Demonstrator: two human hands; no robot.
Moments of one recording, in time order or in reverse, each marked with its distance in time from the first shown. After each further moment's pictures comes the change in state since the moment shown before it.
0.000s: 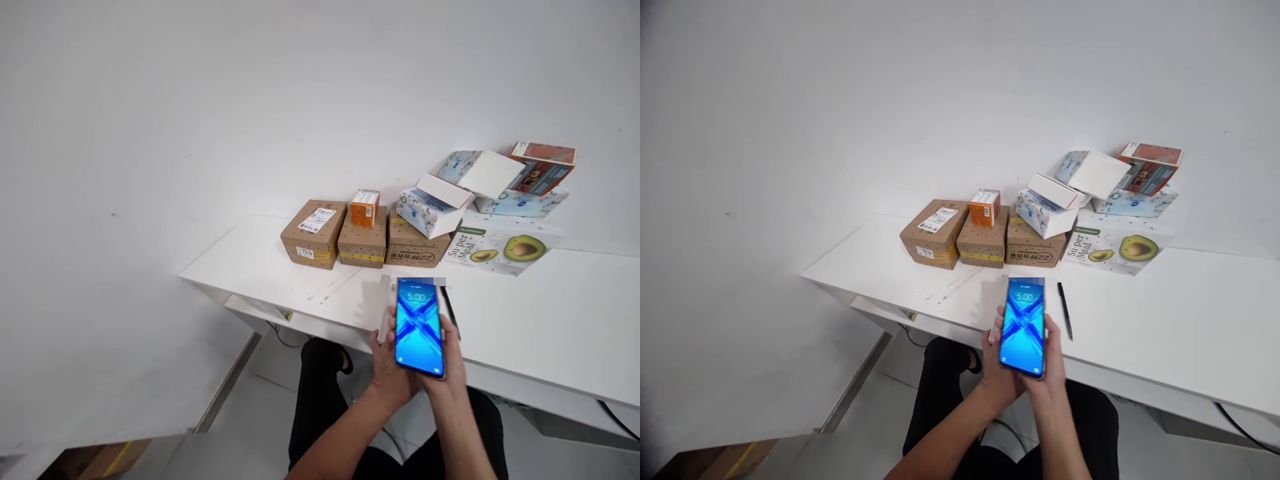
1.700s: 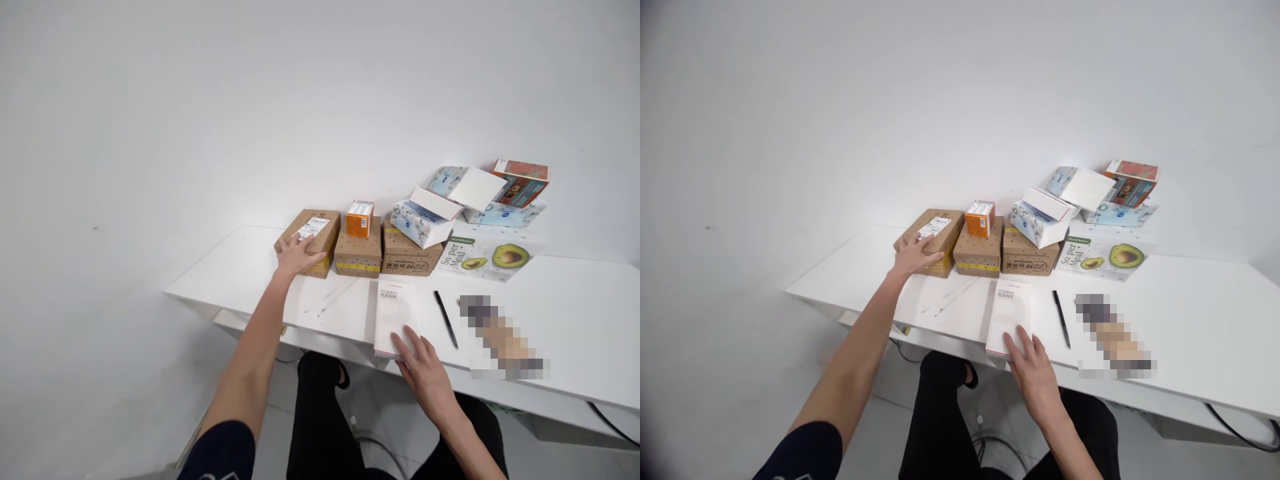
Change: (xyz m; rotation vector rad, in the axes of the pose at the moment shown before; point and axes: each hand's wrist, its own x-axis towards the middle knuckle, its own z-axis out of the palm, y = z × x) left_hand 0.196 -0.224 -0.158 0.204 -0.182 -0.429; right_hand 0.018 0.030 -0.078 -2.167 0.031 -1.092
